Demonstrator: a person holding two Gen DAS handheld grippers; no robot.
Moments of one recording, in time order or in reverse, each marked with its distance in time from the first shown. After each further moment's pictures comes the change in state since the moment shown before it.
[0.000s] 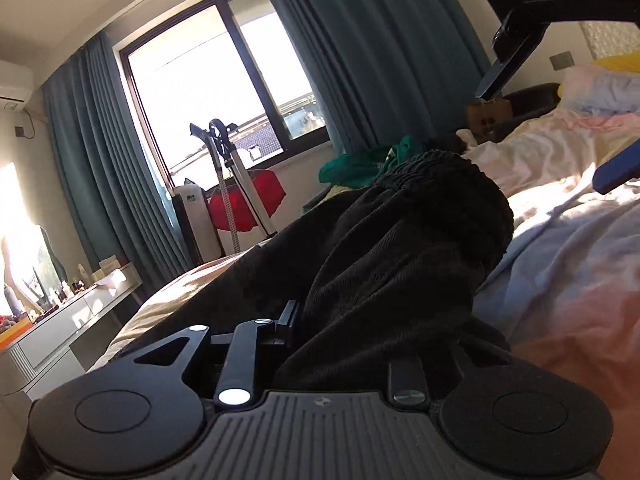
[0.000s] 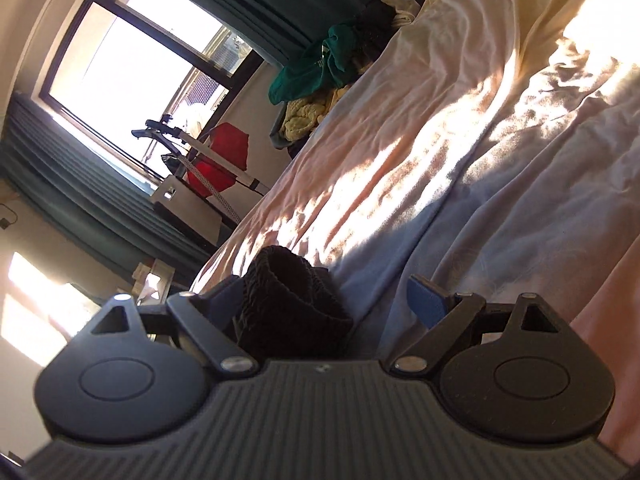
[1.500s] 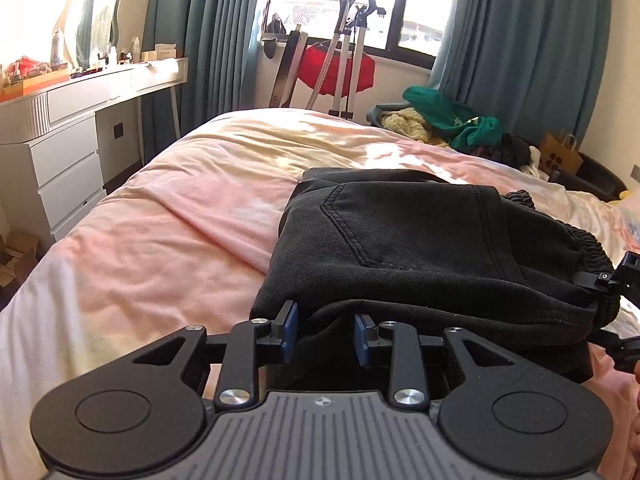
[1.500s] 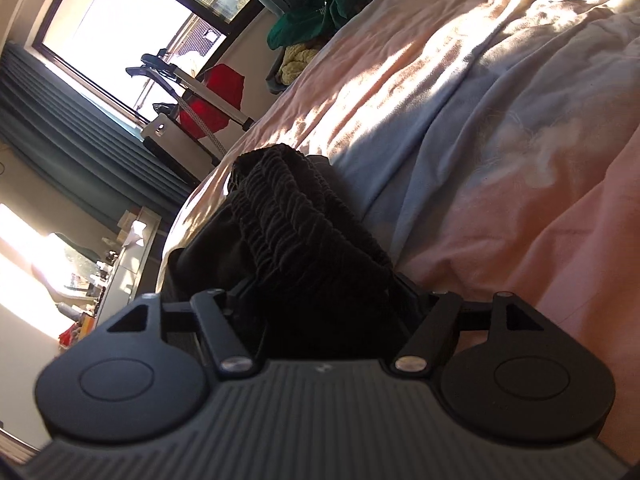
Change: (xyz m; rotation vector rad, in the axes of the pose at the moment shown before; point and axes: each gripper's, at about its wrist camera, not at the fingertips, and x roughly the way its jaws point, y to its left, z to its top) left arm -0.098 0.298 -0.103 -0.642 0.369 -0.049; right arm 0.019 0.013 -0.088 -0.031 0.081 -0.052
